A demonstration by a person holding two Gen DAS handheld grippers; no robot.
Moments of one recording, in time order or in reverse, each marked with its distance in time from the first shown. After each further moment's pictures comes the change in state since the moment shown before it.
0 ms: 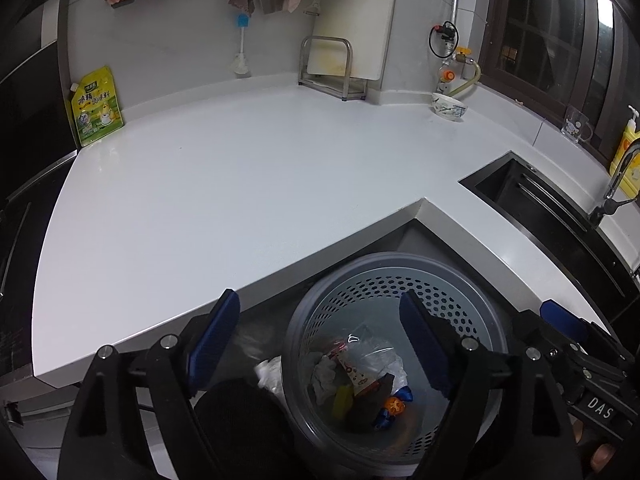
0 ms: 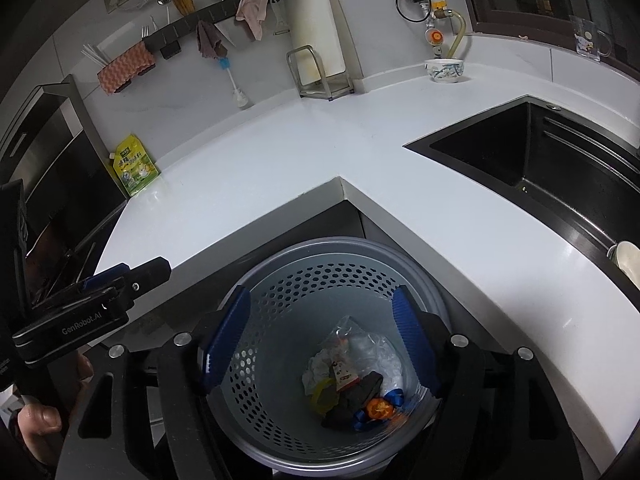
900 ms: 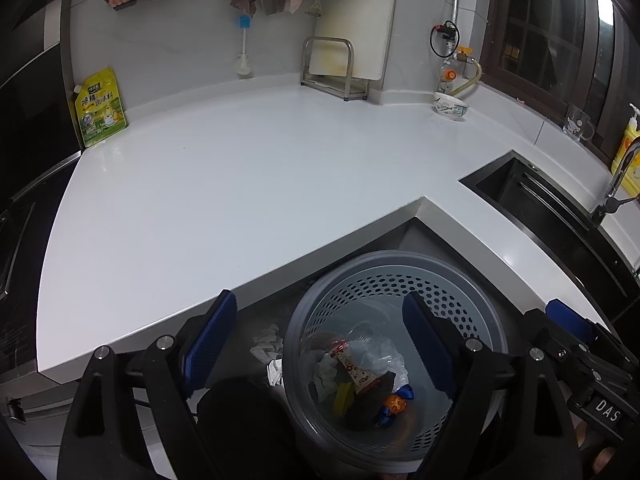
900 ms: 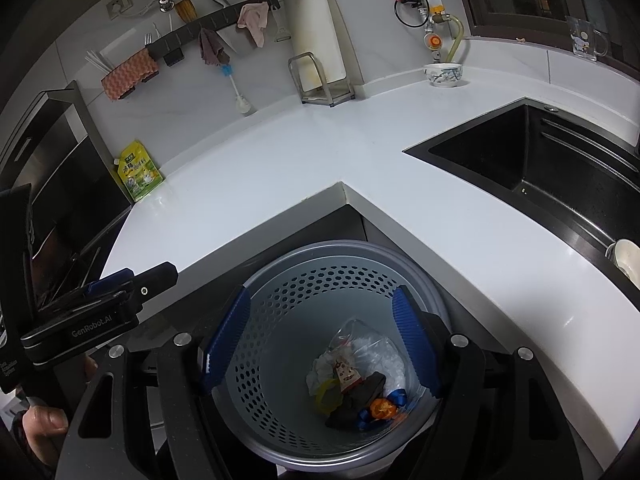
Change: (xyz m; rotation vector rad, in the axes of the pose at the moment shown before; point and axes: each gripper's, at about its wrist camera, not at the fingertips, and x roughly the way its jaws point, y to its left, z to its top) left arm -0.006 -0.001 -0.003 0.004 0.000 0.009; right arm -0.008 0.001 -0.001 0.008 -0.013 0.010
